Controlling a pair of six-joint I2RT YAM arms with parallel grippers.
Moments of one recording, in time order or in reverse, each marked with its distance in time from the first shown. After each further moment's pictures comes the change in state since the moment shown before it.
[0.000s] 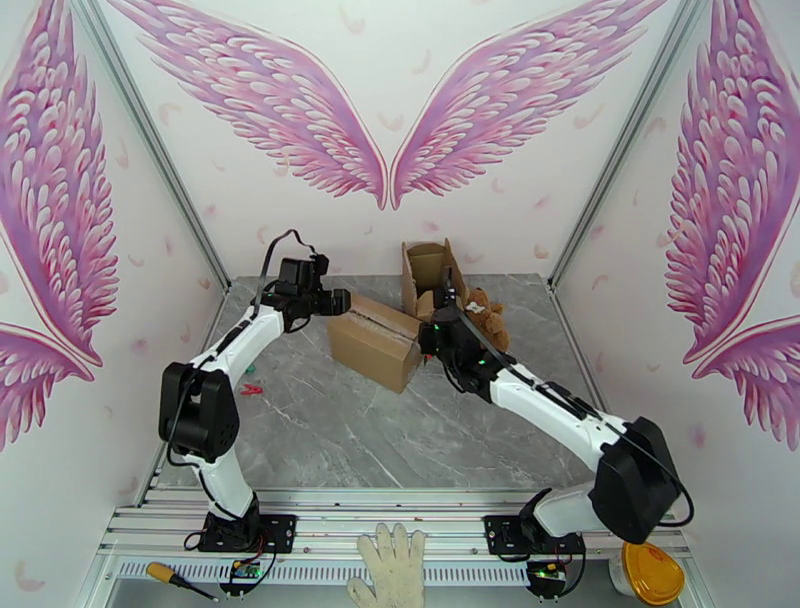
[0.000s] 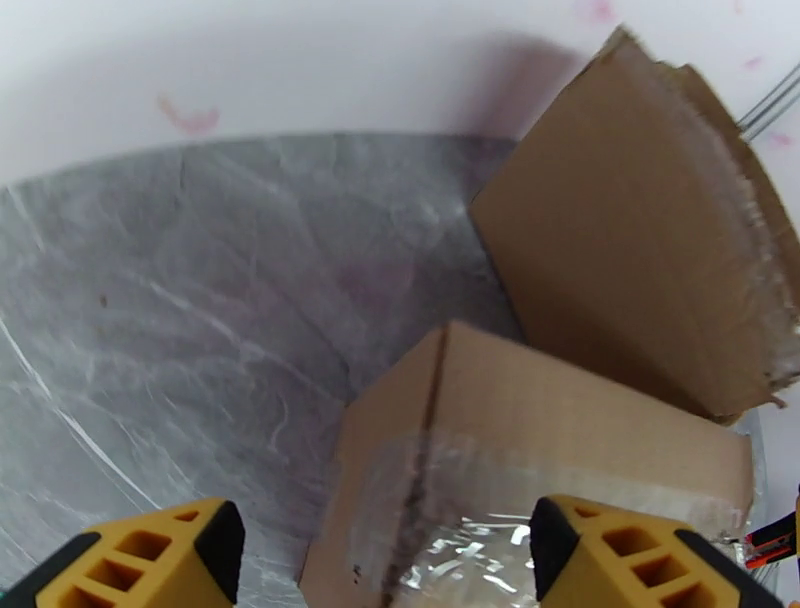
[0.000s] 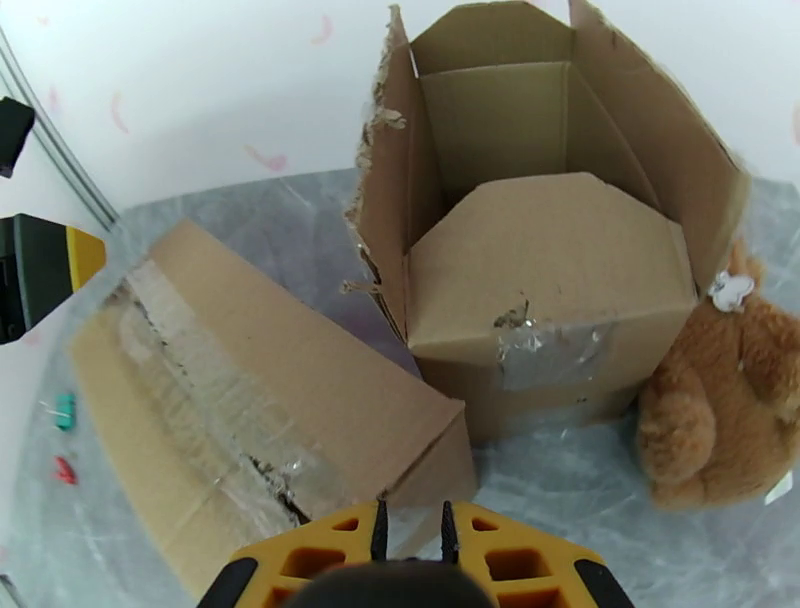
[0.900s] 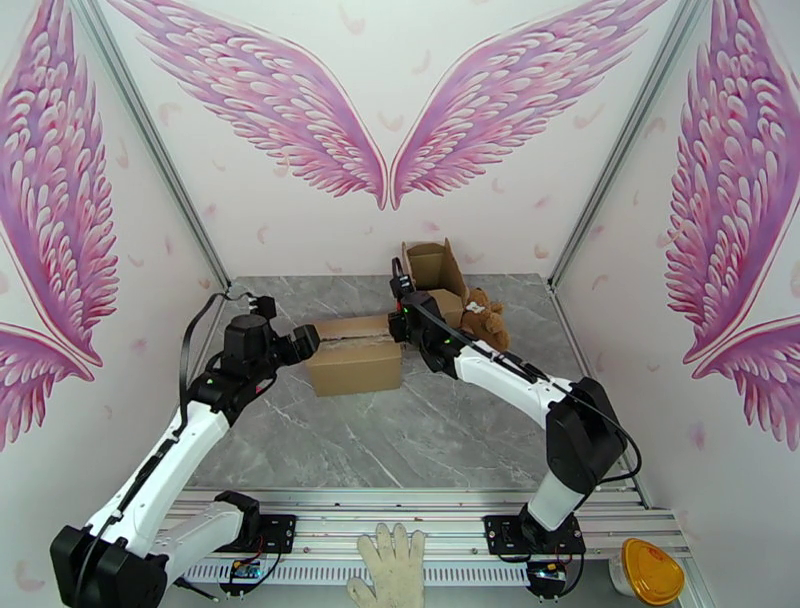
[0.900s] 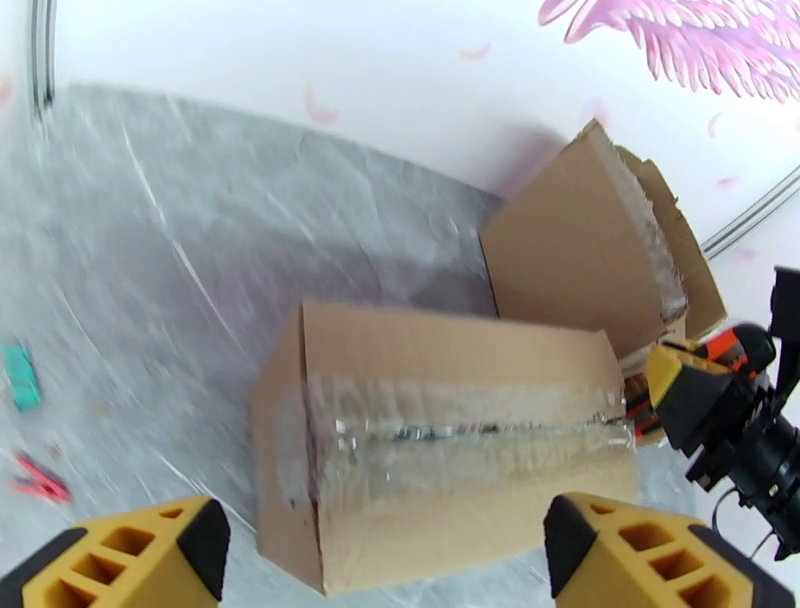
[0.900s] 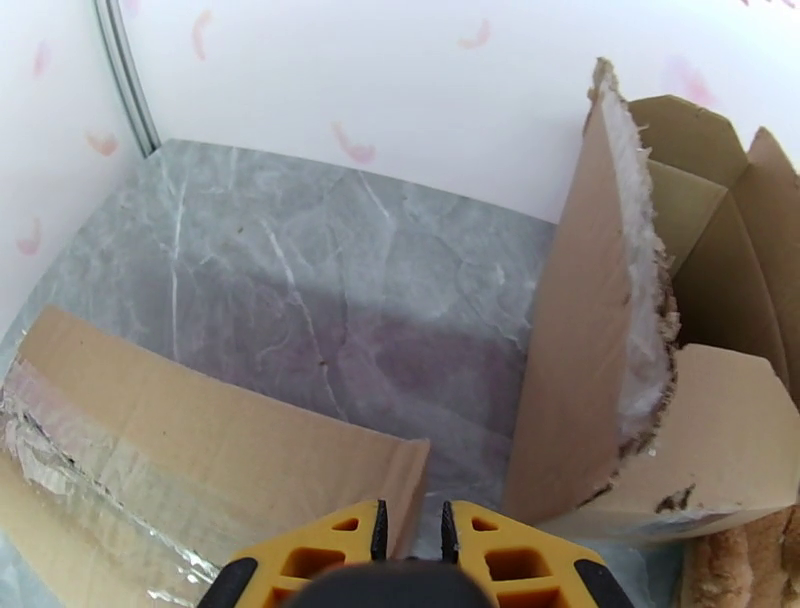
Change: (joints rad) left arm -0.013 -0.726 -0.484 -0.006 -0.217 -0.206; right arm 0.021 0.167 0.188 0.033 -0.116 -0.218
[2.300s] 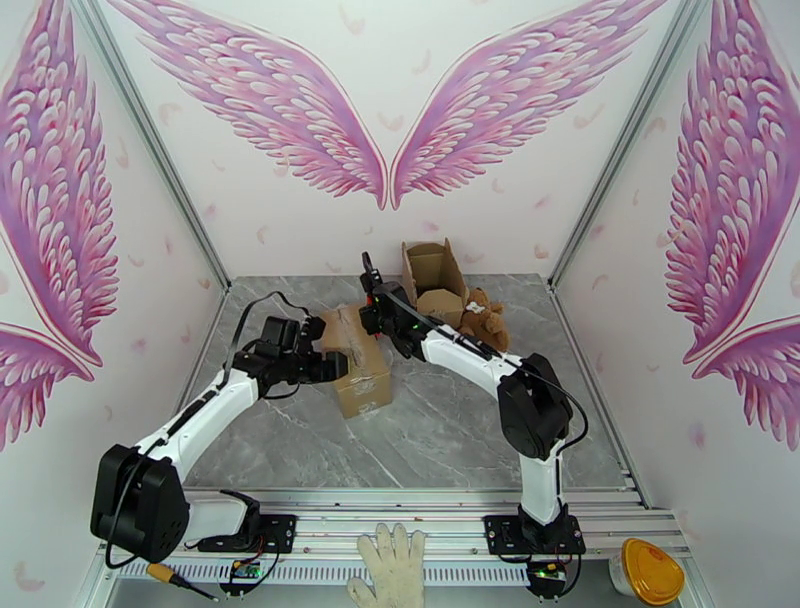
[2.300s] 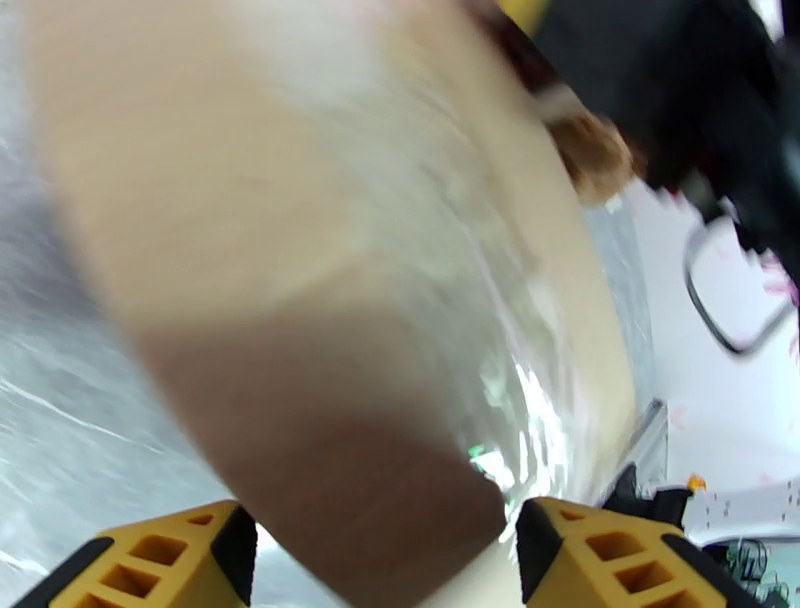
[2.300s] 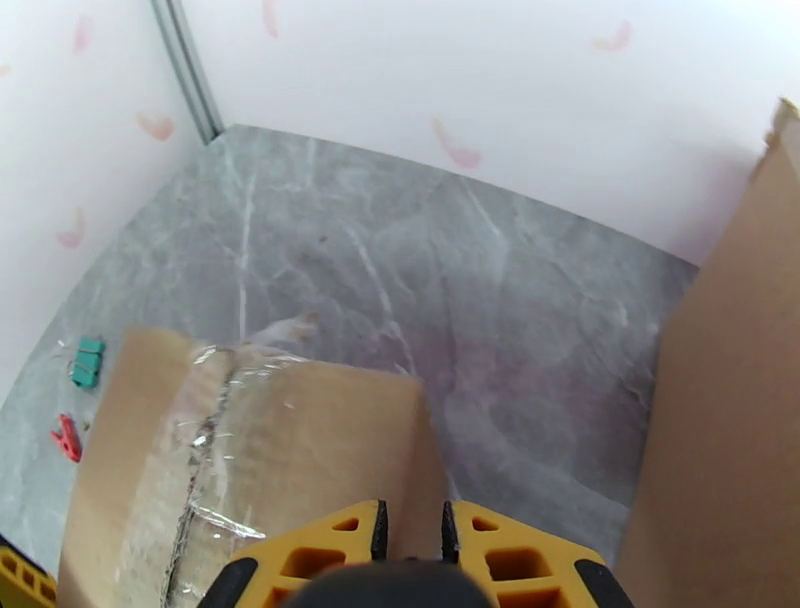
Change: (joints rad) left arm -0.101 0.169 -0.119 -0.044 0.473 0.029; right arm 0.039 0.324 0.312 0.015 -0.203 0.008
